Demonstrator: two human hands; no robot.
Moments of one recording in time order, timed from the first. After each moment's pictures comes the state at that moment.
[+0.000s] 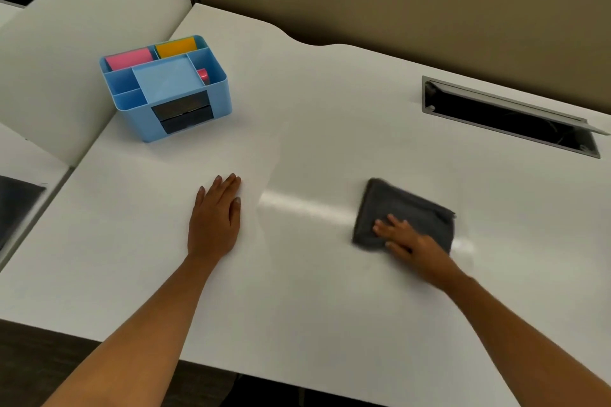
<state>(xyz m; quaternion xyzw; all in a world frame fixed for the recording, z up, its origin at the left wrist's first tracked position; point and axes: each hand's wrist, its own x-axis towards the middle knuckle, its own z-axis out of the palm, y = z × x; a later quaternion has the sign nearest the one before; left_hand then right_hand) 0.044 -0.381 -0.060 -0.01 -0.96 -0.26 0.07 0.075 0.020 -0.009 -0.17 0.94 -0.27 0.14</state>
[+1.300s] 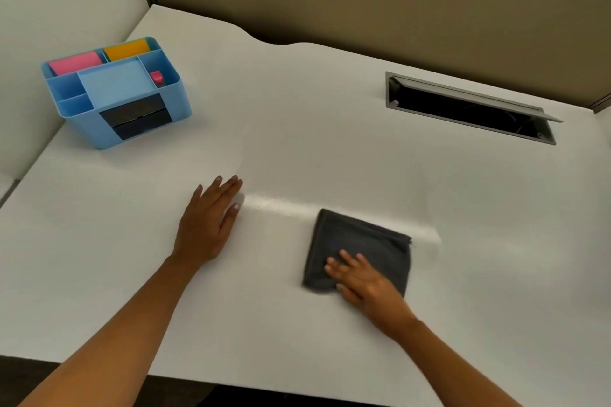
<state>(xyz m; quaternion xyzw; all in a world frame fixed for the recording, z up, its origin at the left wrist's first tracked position) 0.041 -0.337 -0.040 -0.14 -0.95 -0.26 0.06 0.152 -0.001 -0.033 -0.25 0.94 -0.21 0.07</state>
